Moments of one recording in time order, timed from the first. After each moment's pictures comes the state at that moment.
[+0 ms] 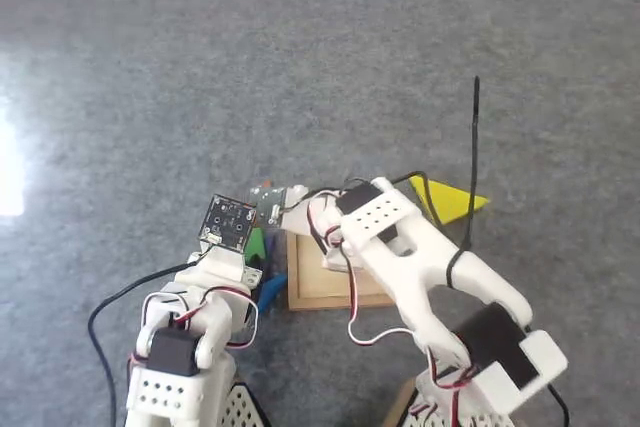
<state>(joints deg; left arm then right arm) 3.8 -103.0 97.2 72.0 -2.5 -38.9 -2.0 35.9 54.8 49.0</state>
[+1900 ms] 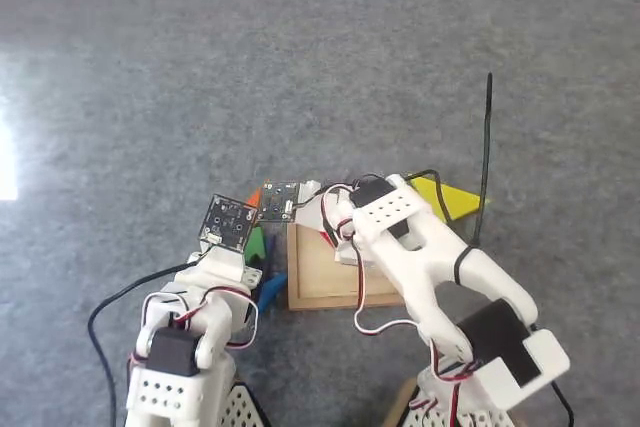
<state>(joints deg) 3.8 -103.0 97.2 72.0 -2.5 -33.9 -1.8 37.0 51.9 51.9</state>
